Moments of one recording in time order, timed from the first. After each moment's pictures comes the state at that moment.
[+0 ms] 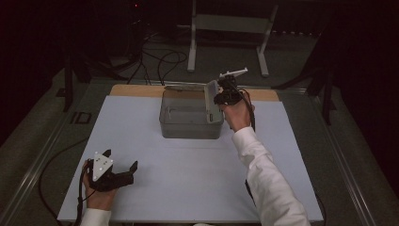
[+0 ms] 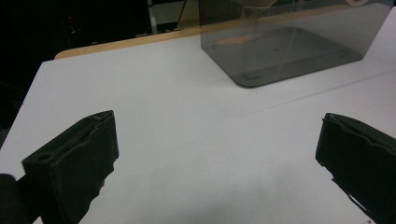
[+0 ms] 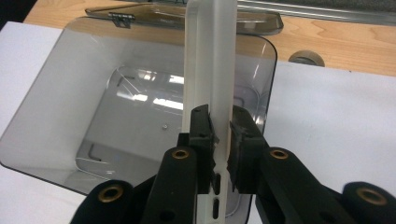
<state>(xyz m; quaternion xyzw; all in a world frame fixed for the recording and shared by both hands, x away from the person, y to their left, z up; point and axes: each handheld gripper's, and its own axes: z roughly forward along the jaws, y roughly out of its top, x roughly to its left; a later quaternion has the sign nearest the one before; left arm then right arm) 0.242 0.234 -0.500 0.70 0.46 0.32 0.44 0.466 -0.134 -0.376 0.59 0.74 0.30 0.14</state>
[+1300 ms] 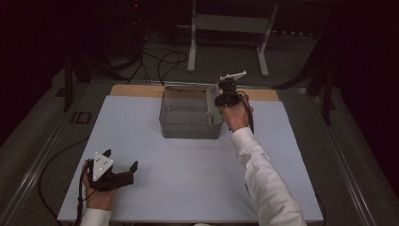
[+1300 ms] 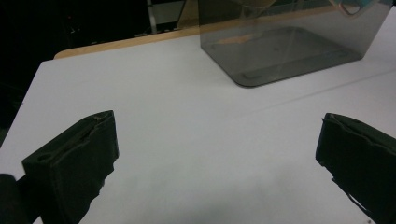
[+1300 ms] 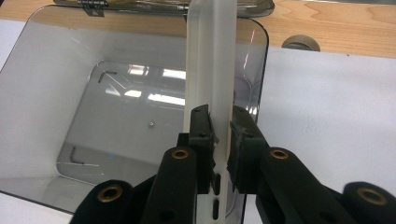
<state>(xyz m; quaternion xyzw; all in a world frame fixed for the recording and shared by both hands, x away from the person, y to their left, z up) 0.242 0.234 -0.500 0.70 0.46 0.32 0.44 0.475 -0.135 -0.393 0.61 0.73 0.28 0.14</state>
